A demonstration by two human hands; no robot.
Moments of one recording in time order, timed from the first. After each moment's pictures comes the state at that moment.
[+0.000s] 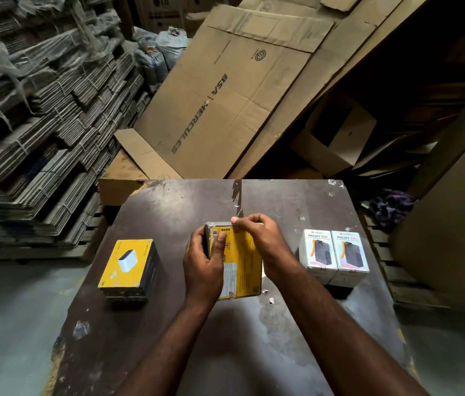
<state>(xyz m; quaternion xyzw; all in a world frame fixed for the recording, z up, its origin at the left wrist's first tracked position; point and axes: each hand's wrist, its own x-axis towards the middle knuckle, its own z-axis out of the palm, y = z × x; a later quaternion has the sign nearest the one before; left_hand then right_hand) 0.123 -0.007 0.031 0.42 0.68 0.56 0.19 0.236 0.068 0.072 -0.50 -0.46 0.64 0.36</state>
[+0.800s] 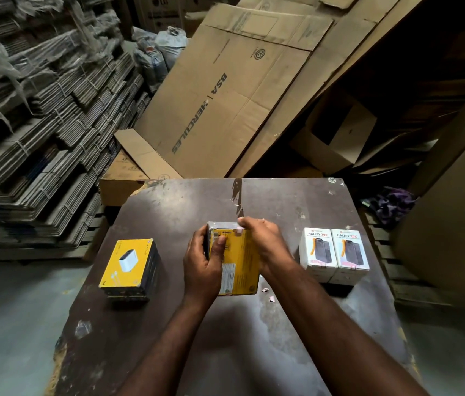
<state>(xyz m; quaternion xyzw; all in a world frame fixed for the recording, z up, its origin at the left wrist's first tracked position) 0.119 -0.007 0.028 0.45 0.68 0.55 0.20 0.229 0.068 0.070 -0.56 -0.33 0.68 0.35</state>
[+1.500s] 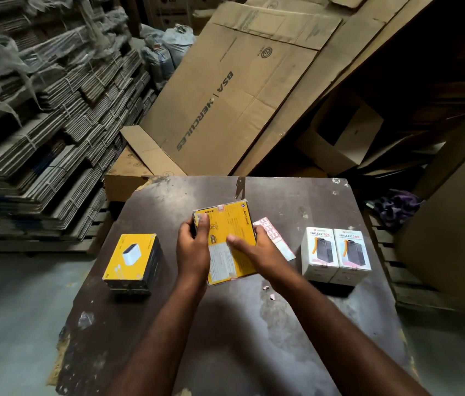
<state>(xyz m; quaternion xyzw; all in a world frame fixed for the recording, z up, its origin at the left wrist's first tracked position) 0.107 0.006 0.048 0.27 0.69 0.58 0.34 0.249 0.047 0.051 -0.47 -0.54 0.65 0.26</state>
